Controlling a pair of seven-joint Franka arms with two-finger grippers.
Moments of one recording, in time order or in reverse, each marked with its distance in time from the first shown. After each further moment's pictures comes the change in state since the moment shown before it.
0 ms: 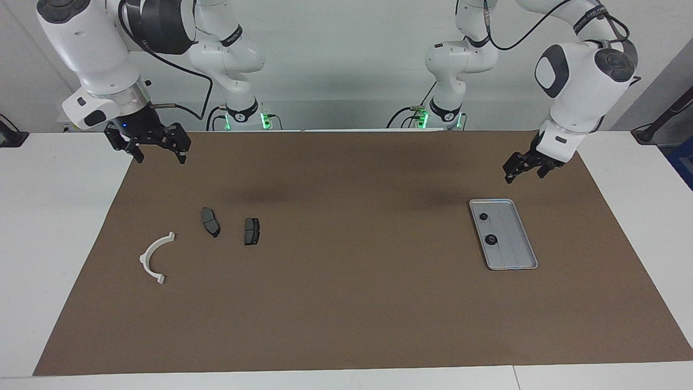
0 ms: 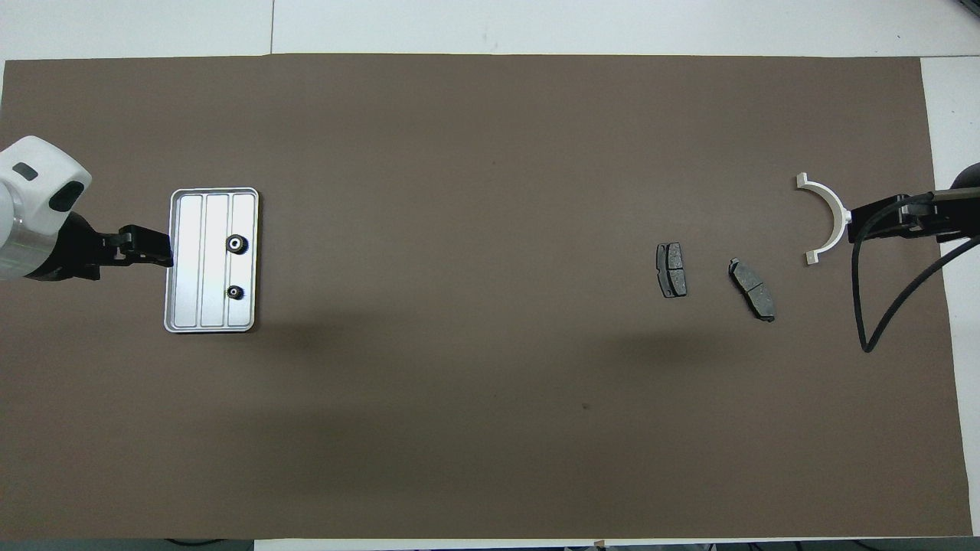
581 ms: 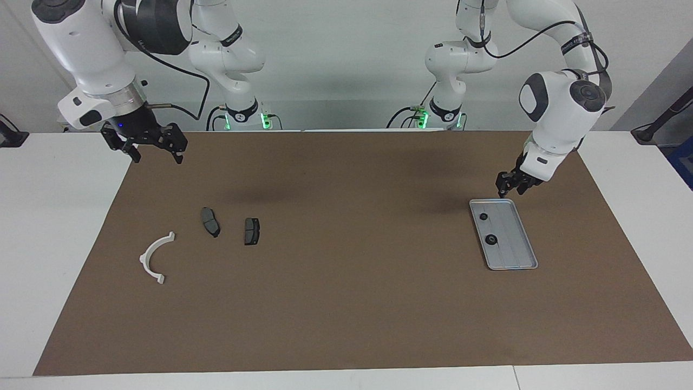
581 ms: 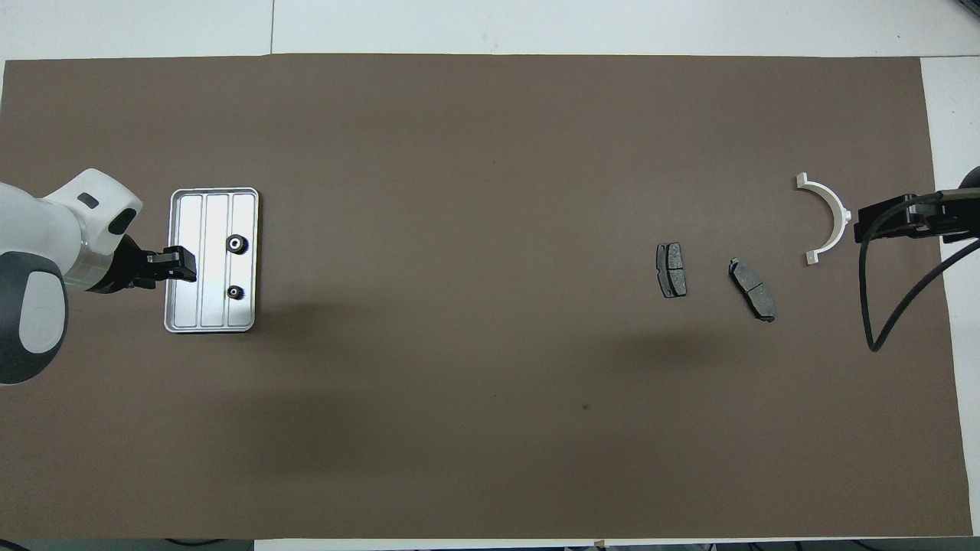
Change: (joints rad) left arm 0.000 0.029 0.000 -0.138 0.000 0.170 0.000; right arm -0.009 0.000 0.000 0.000 0.000 0.000 -0.004
